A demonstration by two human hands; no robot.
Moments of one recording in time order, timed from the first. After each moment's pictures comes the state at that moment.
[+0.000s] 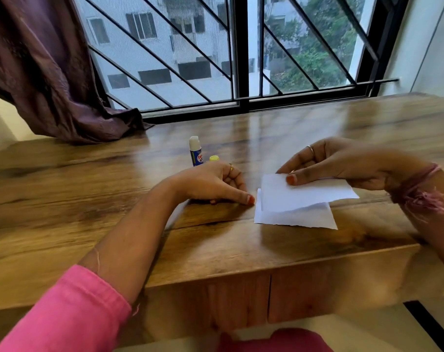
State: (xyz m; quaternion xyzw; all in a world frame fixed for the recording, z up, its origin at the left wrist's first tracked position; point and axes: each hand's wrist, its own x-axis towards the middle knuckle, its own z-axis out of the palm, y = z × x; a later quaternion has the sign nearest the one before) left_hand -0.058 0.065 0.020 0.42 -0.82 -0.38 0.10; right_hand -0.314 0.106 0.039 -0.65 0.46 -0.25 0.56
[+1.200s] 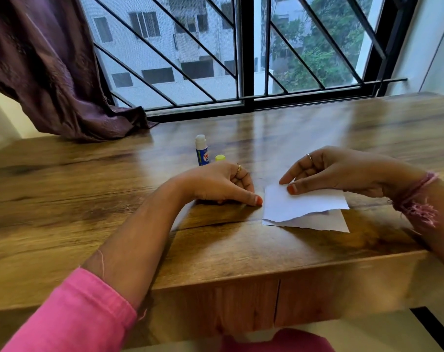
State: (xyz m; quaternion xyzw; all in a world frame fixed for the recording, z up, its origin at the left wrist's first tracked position) left_hand -0.059 0.065 0.021 0.43 -0.82 -0.38 0.08; right_hand -0.300 0.102 0.027 -0.69 0.50 -0.23 0.47
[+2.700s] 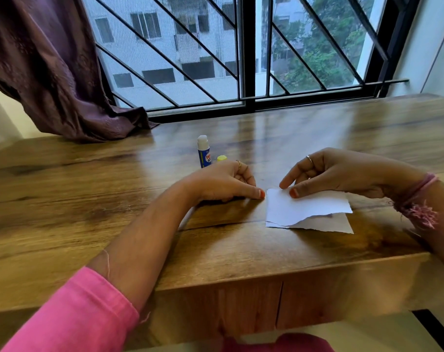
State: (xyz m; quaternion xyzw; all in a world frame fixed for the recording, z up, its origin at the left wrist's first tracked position) left_hand -0.064 0.059 0.011 0.46 -0.79 -0.39 0.15; right_hand -0.298 0.099 0.026 -0.71 0.49 -0.21 0.46
